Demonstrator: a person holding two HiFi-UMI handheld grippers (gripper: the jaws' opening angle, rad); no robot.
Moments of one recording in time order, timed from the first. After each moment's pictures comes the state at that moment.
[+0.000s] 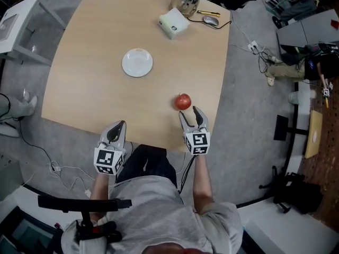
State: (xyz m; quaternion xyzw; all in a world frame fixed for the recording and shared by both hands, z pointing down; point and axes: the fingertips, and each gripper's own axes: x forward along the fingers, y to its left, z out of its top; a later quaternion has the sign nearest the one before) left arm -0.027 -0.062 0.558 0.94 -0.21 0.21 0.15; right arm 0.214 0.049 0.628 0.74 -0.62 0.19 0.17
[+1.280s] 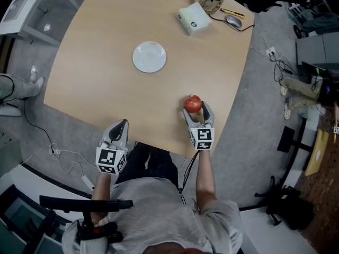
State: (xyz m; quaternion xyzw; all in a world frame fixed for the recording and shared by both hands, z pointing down) left arm -0.034 -0.074 0.596 0.92 -0.27 0.23 0.17; right arm 0.235 0.006 0.687 0.71 -0.65 0.21 0.18
